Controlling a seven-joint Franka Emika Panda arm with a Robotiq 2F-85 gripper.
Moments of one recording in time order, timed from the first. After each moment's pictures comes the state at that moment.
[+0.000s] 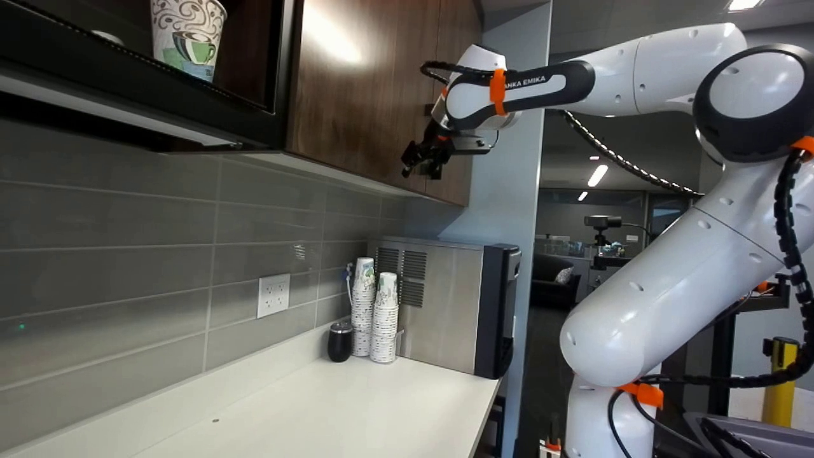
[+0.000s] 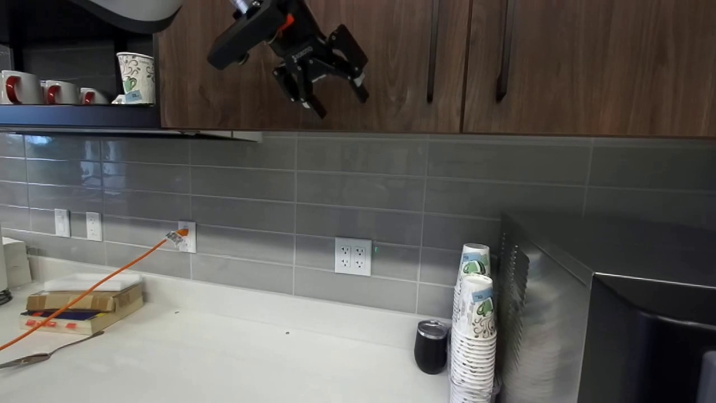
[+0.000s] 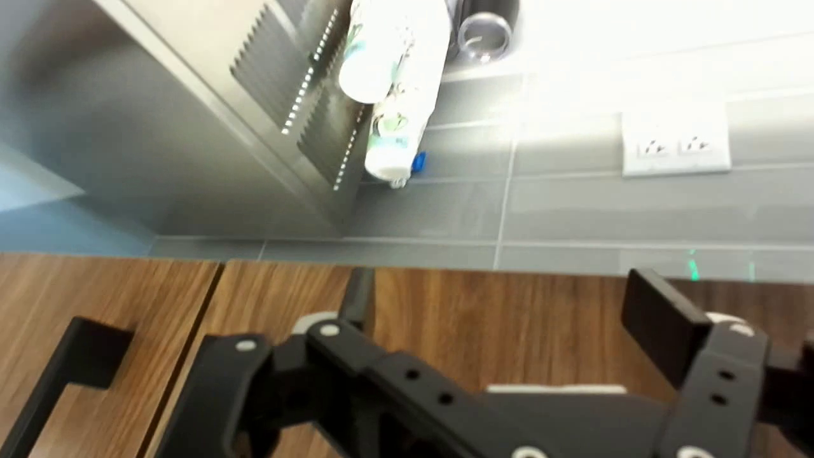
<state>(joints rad) -0.32 -0.67 -0.11 -2.20 -0.30 2.31 0.00</state>
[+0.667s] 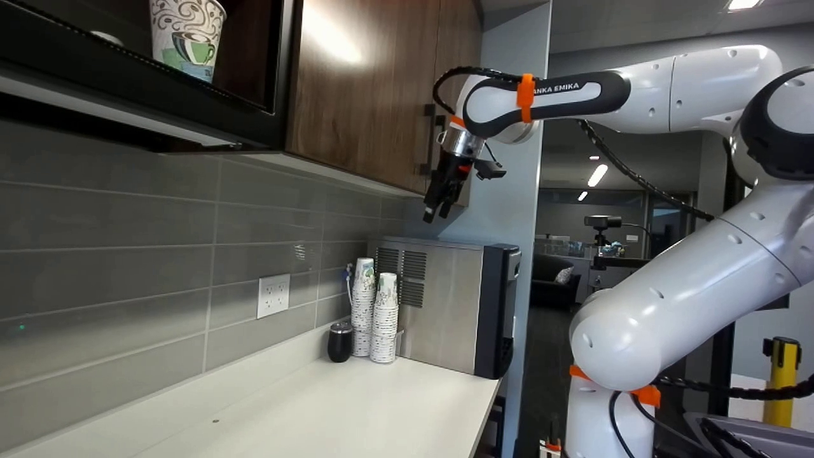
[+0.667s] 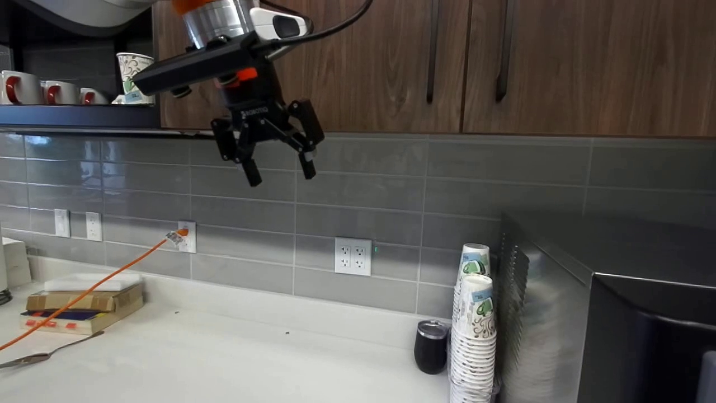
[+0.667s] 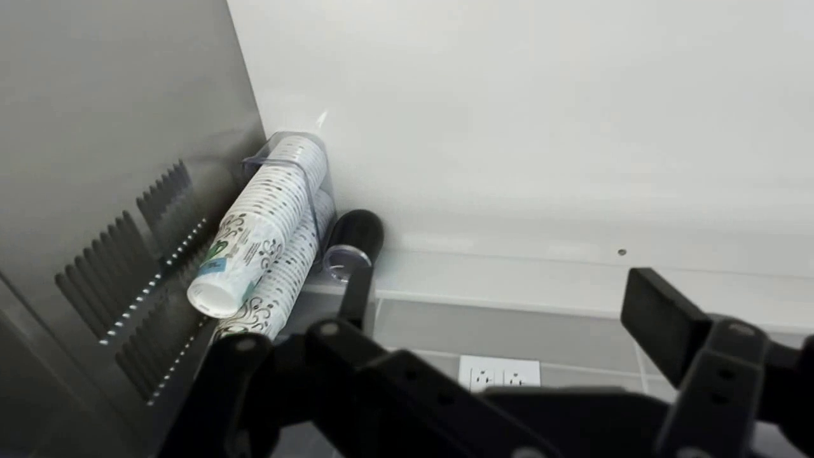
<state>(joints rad) -0.18 -0.81 -0.20 -2.36 -0.24 1.96 -0.25</state>
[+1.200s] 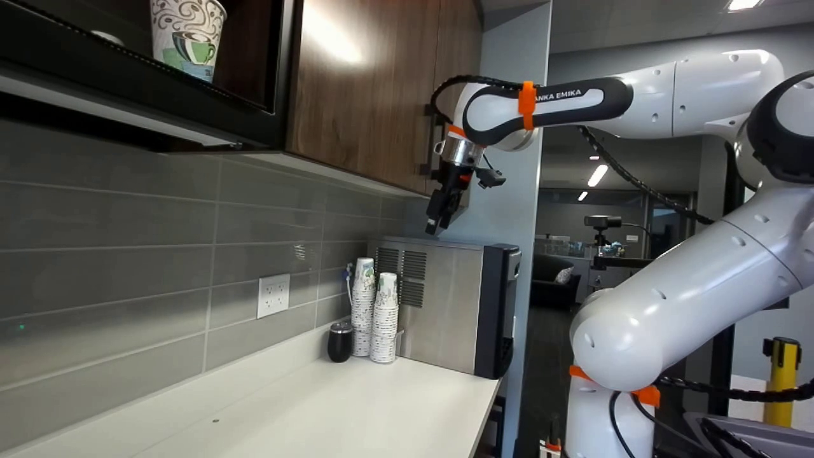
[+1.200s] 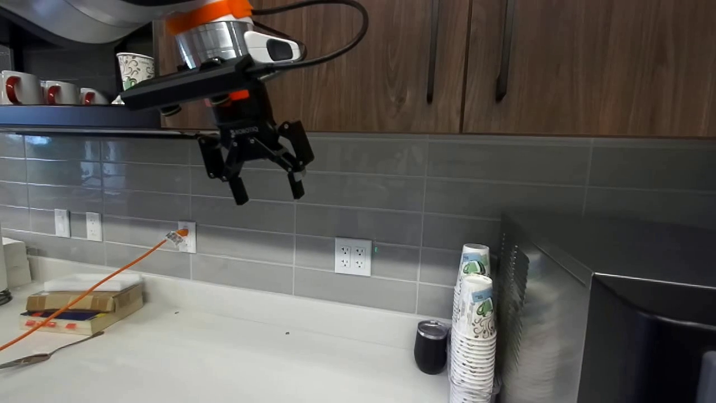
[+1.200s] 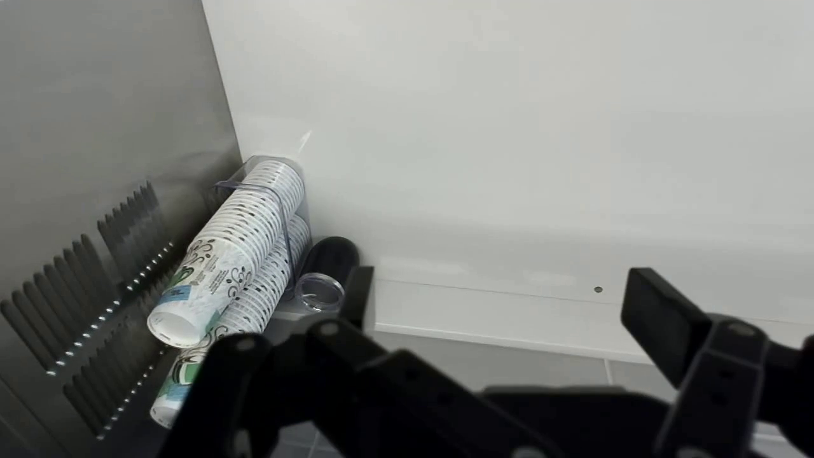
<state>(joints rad) -0.16 -0.83 -0.20 -2.41 -0.24 1.94 -0.28</state>
